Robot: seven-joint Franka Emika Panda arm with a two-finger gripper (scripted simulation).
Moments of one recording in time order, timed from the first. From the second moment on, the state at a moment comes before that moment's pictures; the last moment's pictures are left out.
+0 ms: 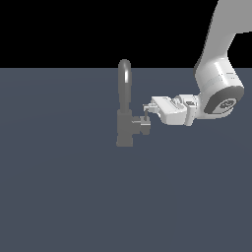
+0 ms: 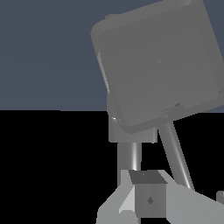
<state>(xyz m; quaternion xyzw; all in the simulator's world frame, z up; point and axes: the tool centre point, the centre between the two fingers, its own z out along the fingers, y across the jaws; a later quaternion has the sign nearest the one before) 0.034 -0.070 0.156 -0.51 0.49 0.50 0.50</state>
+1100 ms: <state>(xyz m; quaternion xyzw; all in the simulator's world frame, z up) -0.009 -0.071 0.142 -0.52 0.48 0.49 0.51</state>
